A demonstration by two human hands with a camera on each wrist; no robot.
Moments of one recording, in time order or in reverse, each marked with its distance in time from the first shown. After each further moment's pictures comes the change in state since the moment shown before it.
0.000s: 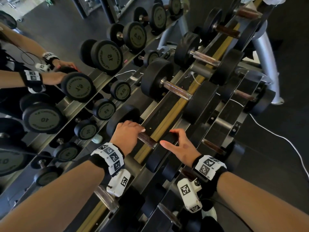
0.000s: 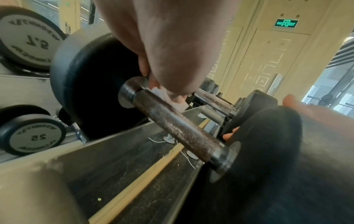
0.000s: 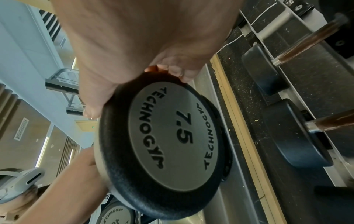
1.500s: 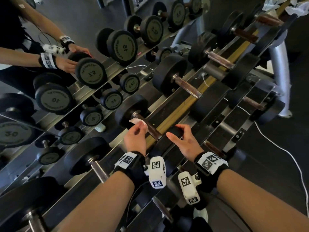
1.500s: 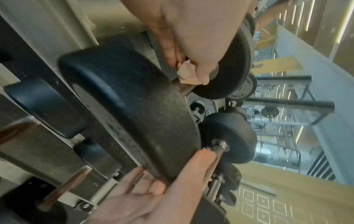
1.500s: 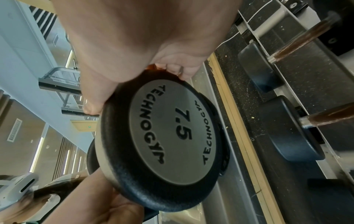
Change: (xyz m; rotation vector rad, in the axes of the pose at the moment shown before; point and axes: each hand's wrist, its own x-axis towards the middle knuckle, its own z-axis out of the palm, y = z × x) left_hand -0.035 0.059 0.042 -1.256 0.508 -0.894; right_hand 0.005 0.006 0.002 0.033 -0.003 -0.035
